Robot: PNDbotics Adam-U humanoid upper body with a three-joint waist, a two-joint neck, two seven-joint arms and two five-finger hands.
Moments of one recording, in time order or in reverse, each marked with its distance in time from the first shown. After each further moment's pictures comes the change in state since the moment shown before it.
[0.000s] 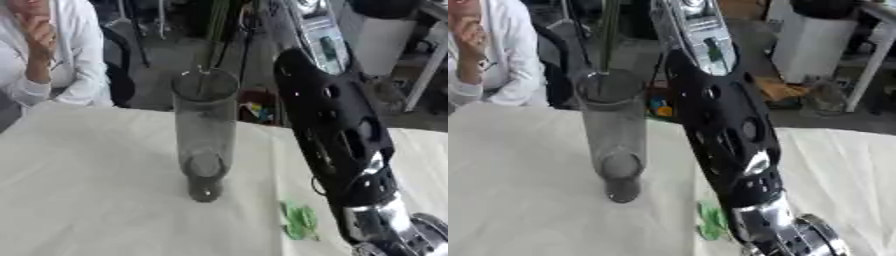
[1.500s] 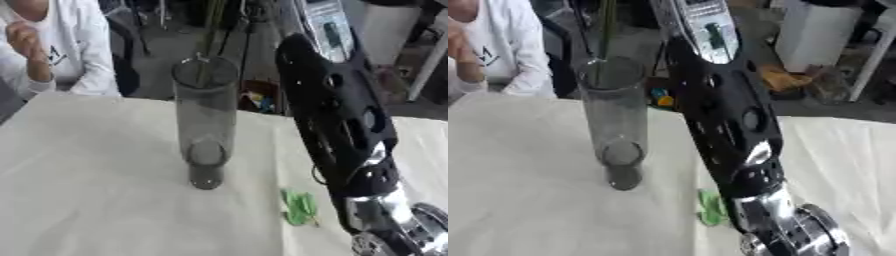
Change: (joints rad) left arm 0.000 0.000 0.000 0.000 0.003 -0.001 0.006; right arm 0.001 0.013 0.000 -0.007 0.035 0.089 -0.085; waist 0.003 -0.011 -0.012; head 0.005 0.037
